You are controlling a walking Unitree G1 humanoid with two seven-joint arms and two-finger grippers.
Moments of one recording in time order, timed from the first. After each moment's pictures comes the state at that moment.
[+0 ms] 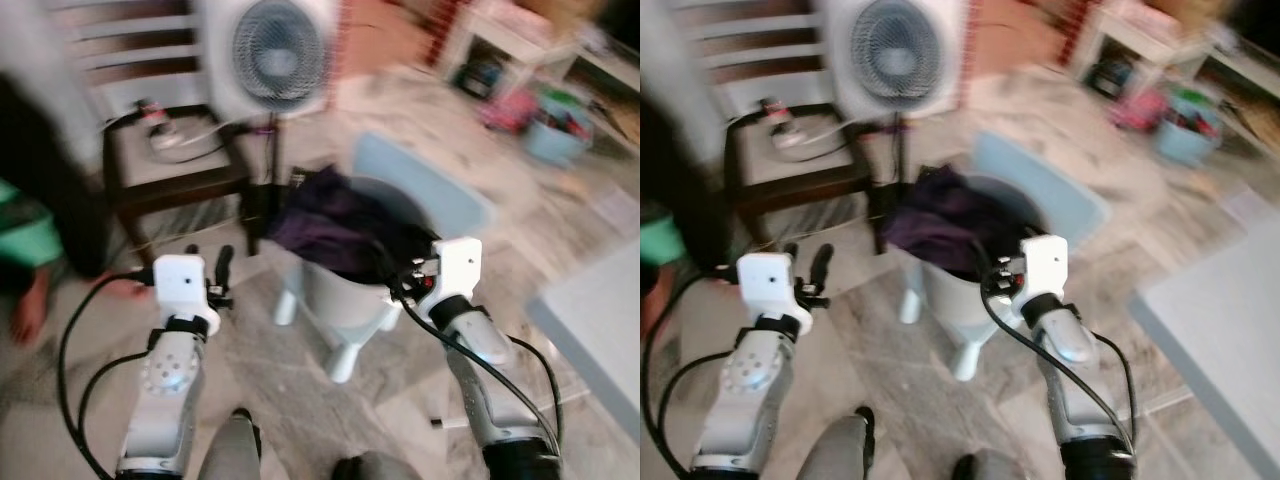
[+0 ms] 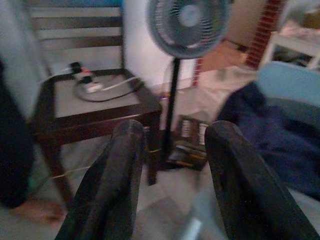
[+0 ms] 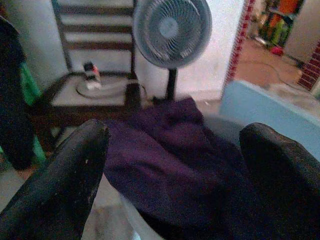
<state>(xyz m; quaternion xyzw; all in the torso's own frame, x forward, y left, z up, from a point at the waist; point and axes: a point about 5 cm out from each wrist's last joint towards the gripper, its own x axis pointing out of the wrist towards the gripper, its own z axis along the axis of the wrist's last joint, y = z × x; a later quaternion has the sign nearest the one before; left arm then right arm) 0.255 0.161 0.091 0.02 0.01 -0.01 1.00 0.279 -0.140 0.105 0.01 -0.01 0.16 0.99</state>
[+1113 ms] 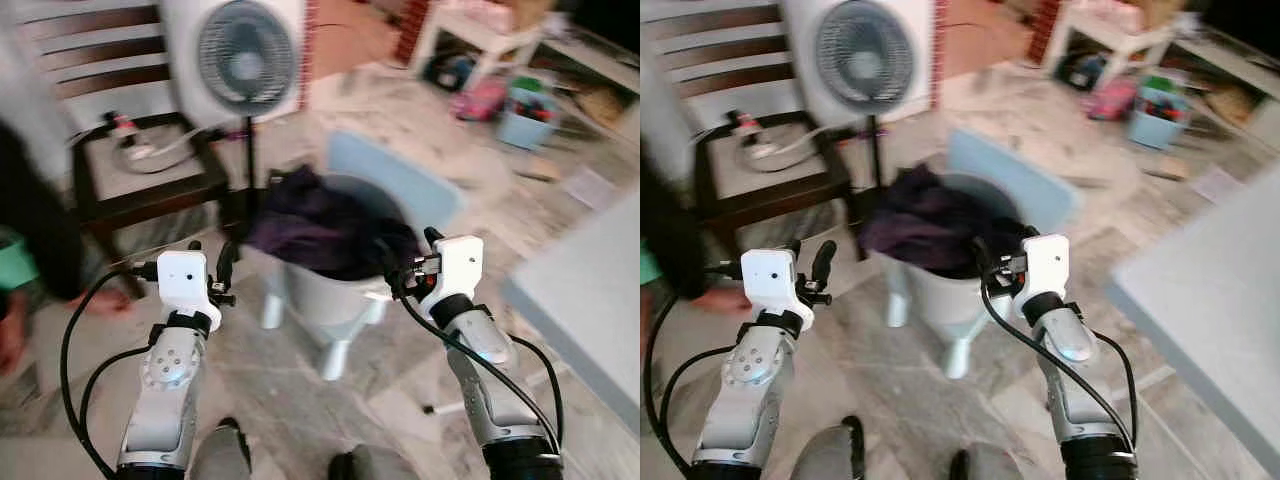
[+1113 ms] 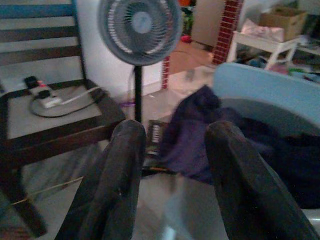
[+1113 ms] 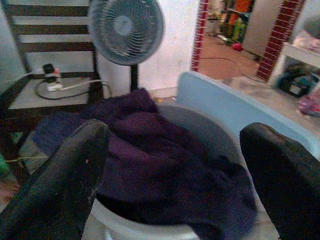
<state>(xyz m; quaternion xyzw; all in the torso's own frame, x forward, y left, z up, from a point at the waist) 0.259 0.151 0.095 0.01 0.00 -0.03 1.00 0.277 -0.149 0.101 0.00 -0.01 0.14 0.99</state>
